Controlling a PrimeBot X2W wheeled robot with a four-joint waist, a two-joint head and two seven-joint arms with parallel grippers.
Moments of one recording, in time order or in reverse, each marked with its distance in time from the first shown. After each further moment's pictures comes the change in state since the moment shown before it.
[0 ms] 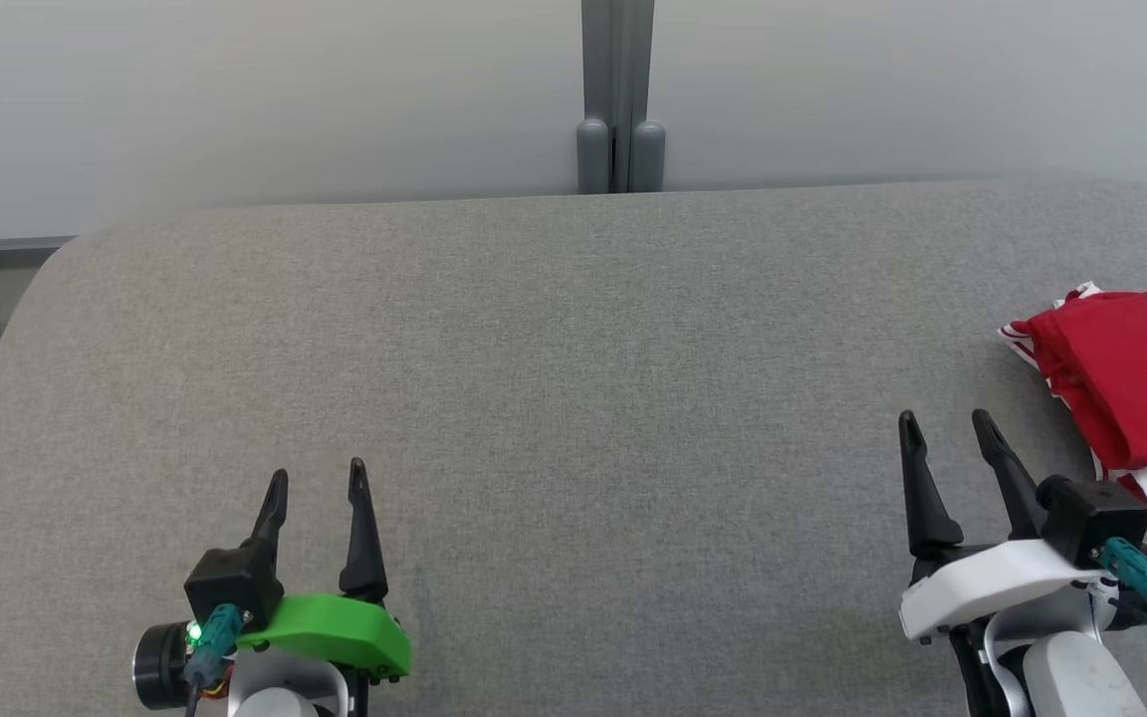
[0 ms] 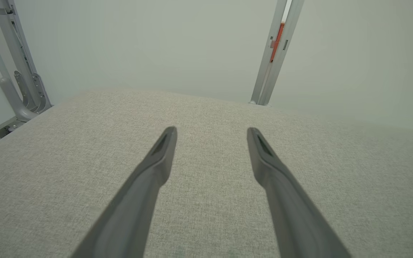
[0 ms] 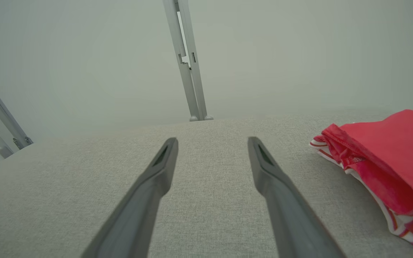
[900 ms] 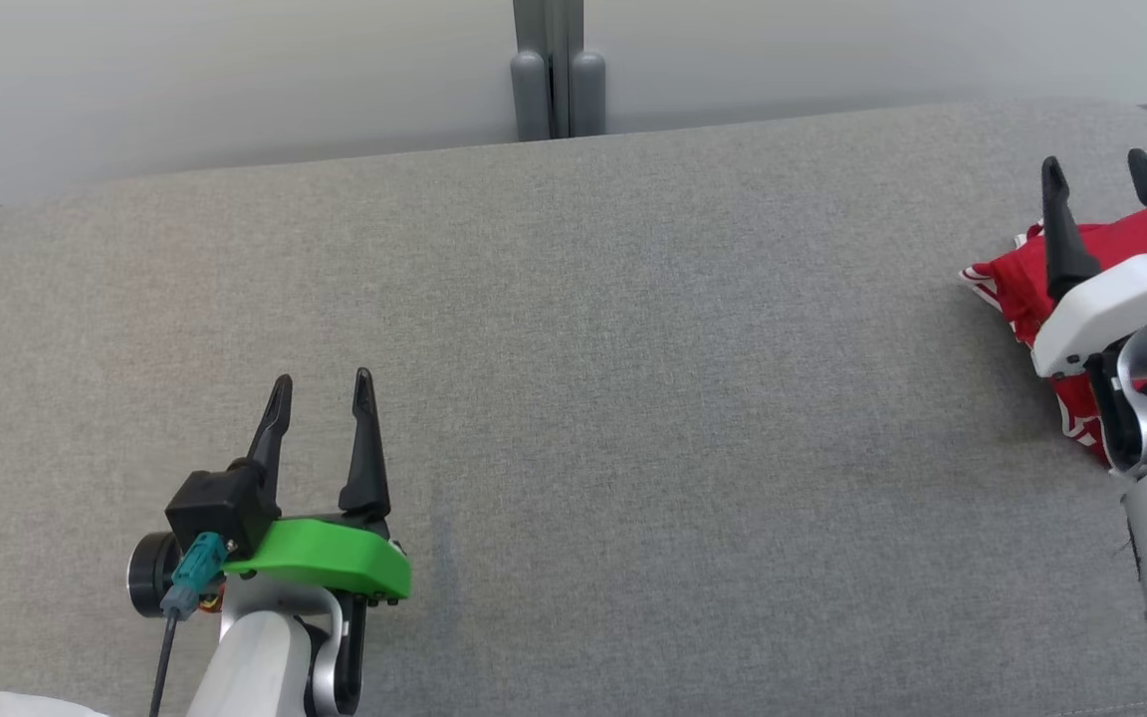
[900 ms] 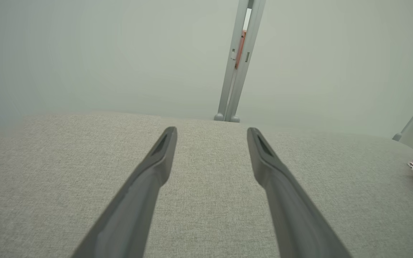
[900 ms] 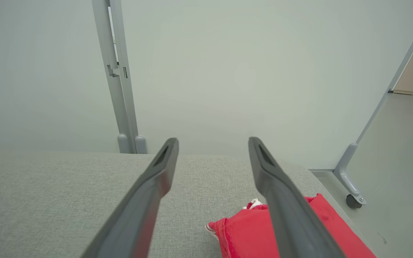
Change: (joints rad) left arm -0.113 0.002 -0.005 -0.032 -0.012 -0.063 0.000; right arm -0.493 -0.239 -0.044 0.284 -0.047 0.000 0.141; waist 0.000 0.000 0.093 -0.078
